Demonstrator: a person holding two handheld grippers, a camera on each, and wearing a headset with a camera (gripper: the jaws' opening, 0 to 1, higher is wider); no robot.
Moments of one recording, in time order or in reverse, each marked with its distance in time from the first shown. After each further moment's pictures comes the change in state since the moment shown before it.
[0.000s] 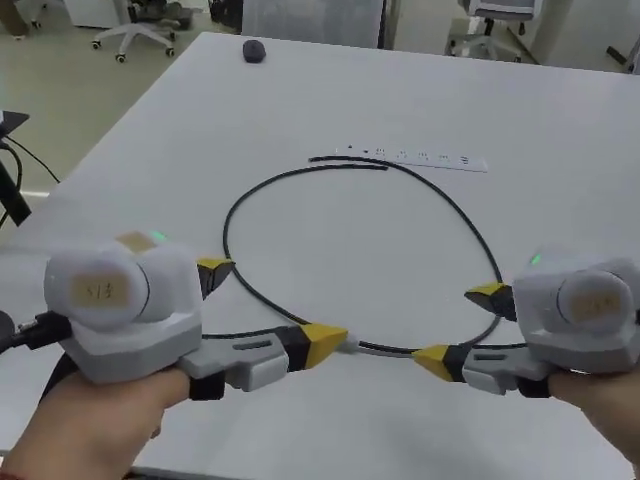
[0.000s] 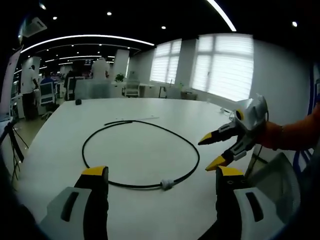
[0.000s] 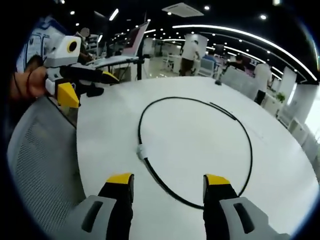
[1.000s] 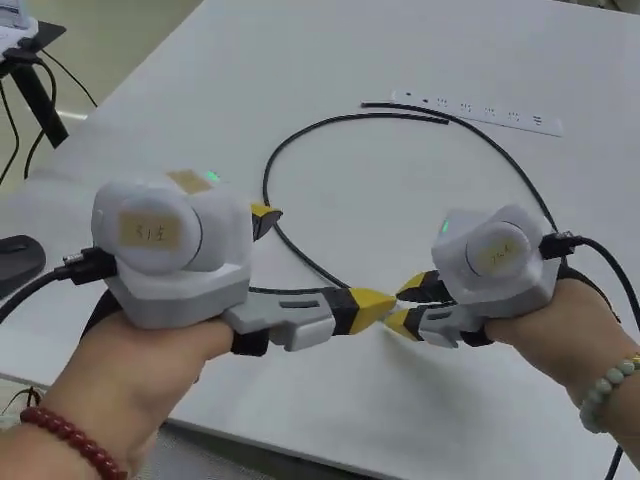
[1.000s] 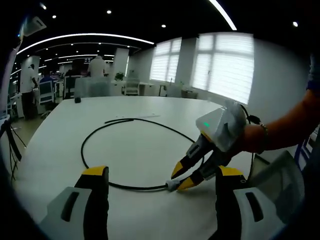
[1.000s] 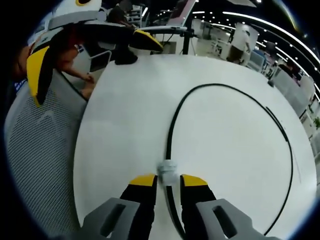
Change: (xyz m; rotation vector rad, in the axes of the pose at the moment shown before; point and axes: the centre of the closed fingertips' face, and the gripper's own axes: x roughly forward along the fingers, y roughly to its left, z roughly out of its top) left arm 0.010 0.013 -0.008 -0.008 0.008 -0.001; right arm 0.092 0.049 0.001 -0.220 0.177 0.271
